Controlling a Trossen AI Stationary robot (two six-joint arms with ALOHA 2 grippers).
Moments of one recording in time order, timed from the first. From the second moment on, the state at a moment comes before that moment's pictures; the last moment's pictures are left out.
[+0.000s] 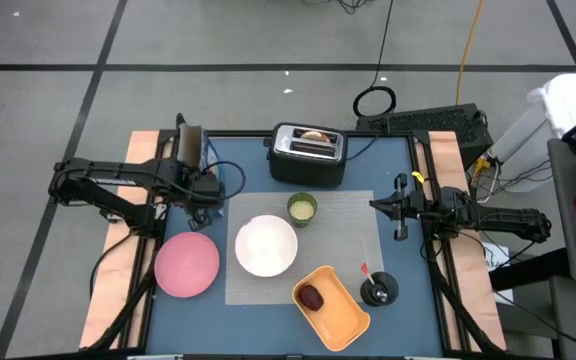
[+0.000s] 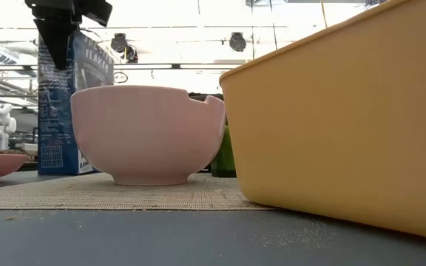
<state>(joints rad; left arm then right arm) -0.04 1.30 1.28 -1.57 -0.24 -0.50 -0.08 0.01 0.02 0.08 0.00 -0.07</state>
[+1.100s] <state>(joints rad) -0.04 1.30 1.62 -1.57 -0.24 -0.48 -0.08 0.01 0.02 0.08 0.00 -0.07</state>
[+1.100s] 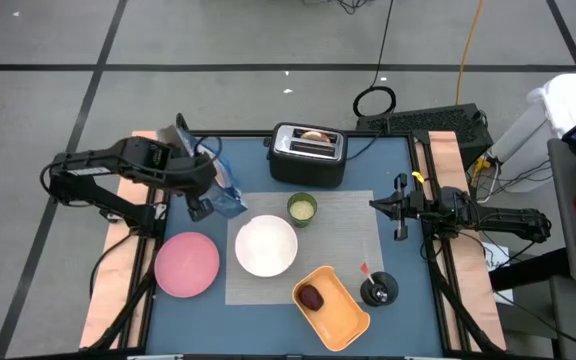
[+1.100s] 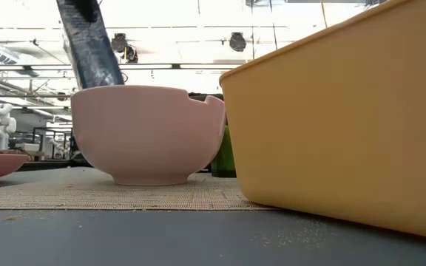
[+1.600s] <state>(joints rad) -0.07 1.30 1.71 -1.52 -0.21 -0.48 -0.08 0.01 0.02 0.08 0.00 -0.07</state>
